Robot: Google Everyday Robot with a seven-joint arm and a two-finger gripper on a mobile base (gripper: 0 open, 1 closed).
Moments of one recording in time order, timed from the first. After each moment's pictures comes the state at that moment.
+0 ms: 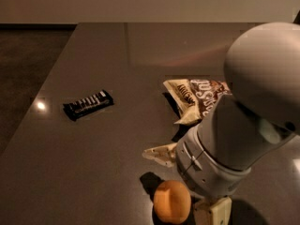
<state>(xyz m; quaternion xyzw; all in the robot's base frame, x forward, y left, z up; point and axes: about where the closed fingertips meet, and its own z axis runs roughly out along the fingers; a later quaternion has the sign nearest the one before) 0.270 -0.041 0.859 -0.84 0.49 0.16 0.14</state>
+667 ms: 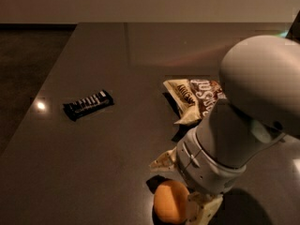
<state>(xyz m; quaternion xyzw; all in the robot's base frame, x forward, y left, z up) 0.278 -0.044 0.842 -0.84 0.50 0.17 0.13</state>
